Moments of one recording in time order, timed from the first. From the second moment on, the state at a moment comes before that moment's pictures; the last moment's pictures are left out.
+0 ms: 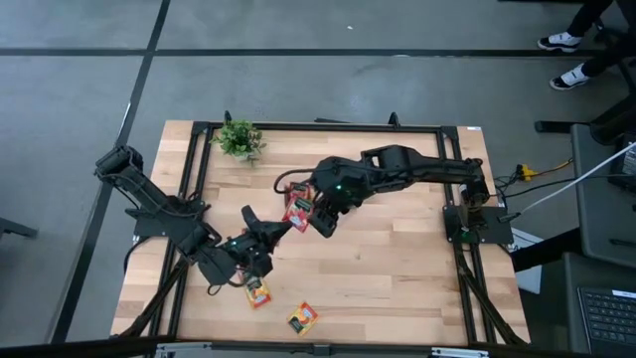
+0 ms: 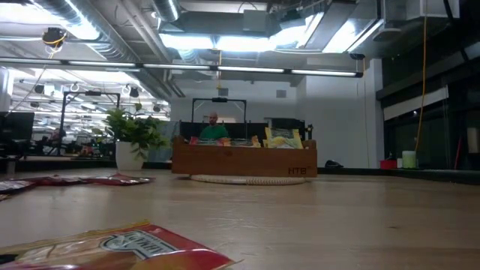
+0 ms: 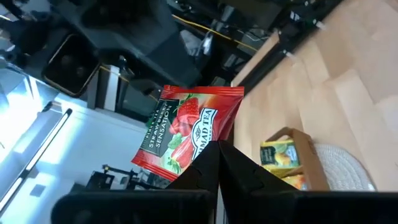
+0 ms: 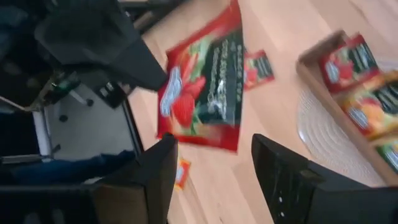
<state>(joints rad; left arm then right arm) -0.68 1.37 1.01 0.01 -1.23 0.75 0.13 1.98 2.36 -1.24 -0.07 0.70</state>
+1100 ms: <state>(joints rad) -0.80 1.27 1.01 0.44 -1.31 0.72 0.13 1.98 2.36 -1.10 -0.04 0.60</state>
